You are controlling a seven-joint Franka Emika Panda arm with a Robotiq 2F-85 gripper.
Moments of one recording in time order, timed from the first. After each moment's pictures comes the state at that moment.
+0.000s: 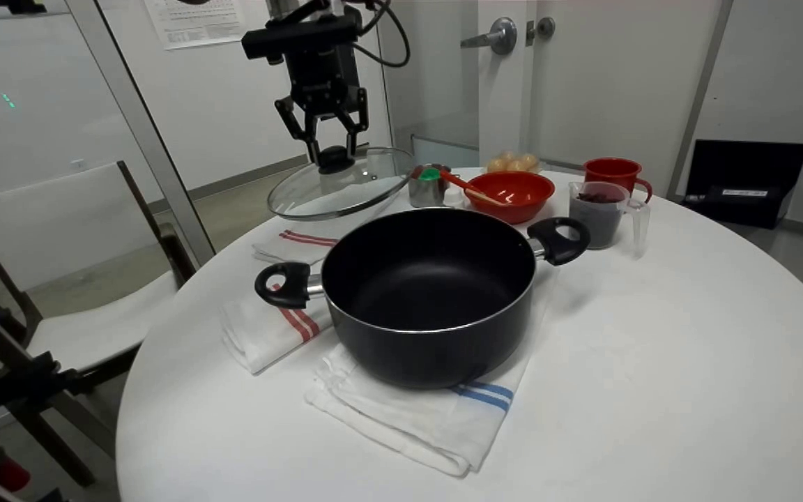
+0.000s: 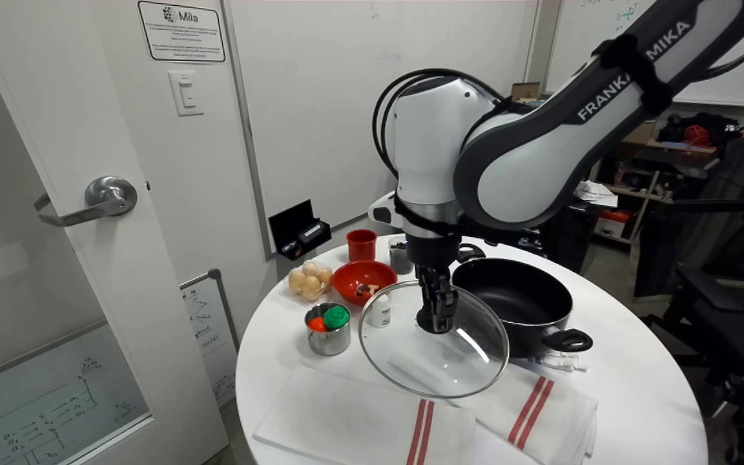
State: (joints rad) arm 0.09 0.70 0.12 -1.73 -0.26 2.36 -0.45
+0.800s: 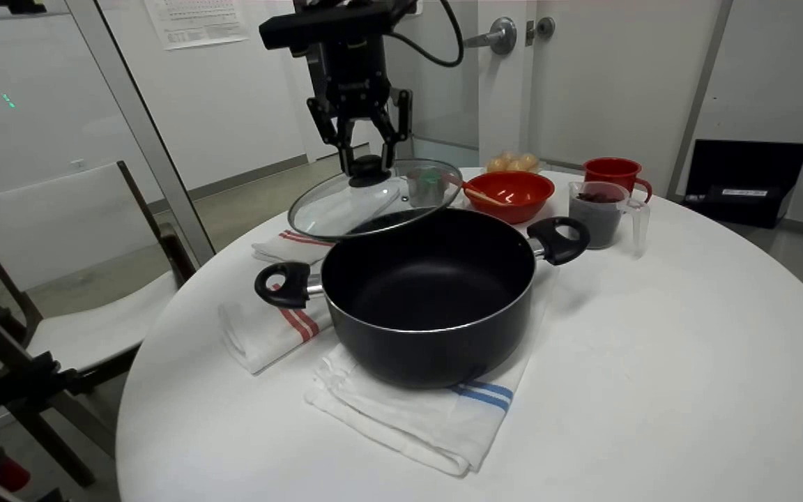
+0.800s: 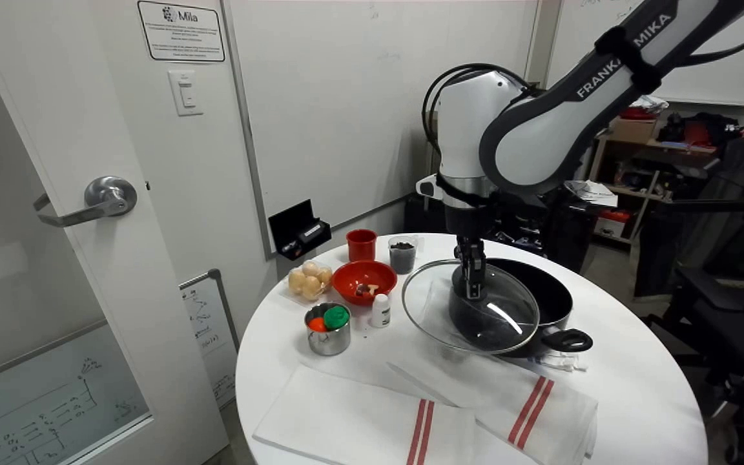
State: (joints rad) arm -0.04 0.64 0.08 -1.82 -0.20 2.36 -0.41
